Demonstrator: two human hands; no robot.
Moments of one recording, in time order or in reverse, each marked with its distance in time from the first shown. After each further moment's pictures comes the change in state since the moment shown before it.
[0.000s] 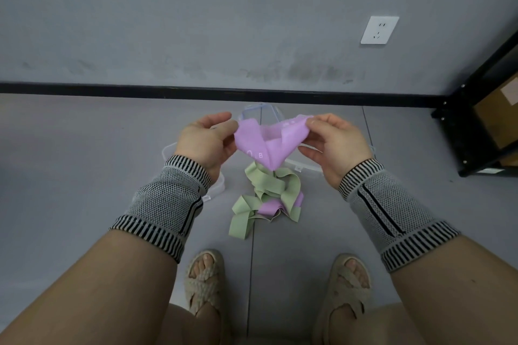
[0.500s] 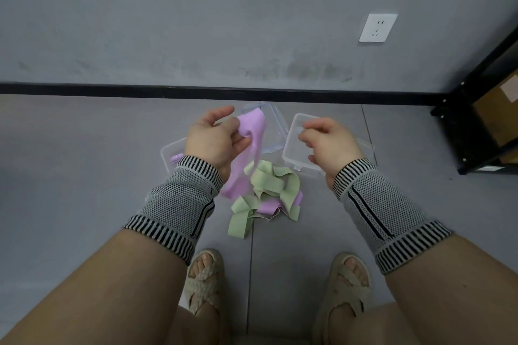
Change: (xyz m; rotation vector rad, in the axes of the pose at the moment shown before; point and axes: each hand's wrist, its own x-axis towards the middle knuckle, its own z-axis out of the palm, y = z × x) left_hand -0.004 -0.006 0.016 -0.034 0.013 0.036; right_hand 0.009 0.010 -0.003 -0.440 0.108 -0.031
